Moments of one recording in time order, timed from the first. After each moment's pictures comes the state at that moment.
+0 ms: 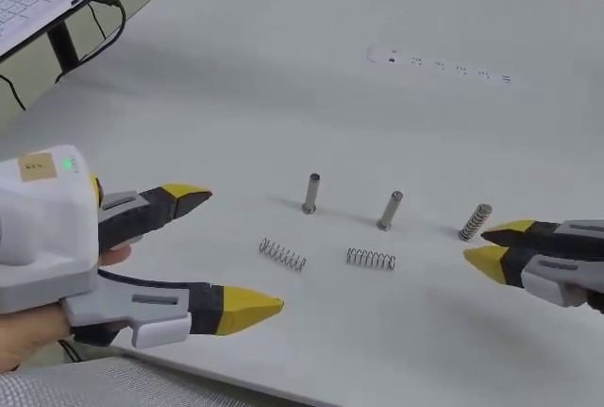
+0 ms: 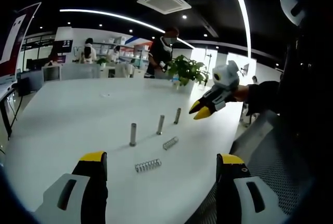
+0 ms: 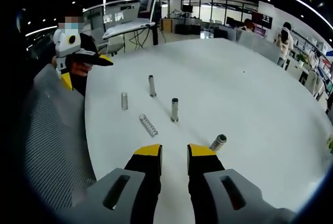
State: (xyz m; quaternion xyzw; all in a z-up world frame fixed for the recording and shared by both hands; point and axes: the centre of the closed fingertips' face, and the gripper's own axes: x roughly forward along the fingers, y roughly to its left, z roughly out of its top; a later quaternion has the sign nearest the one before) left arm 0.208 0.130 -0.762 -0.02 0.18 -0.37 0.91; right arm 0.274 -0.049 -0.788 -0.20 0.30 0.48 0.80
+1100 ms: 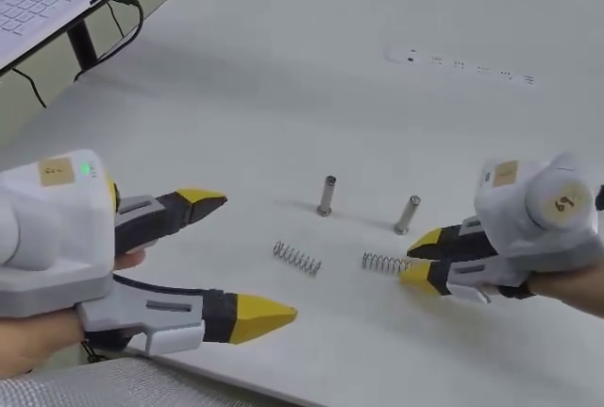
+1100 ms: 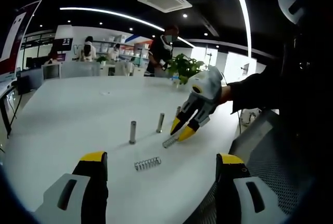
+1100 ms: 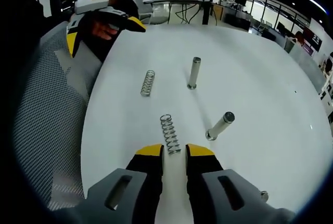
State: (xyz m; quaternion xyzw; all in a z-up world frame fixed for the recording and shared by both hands) left arm 0.209 0.131 -0.765 -0.03 0.18 -0.37 0.91; right arm 0.275 0.007 -0.848 -0.30 0.32 0.59 0.68
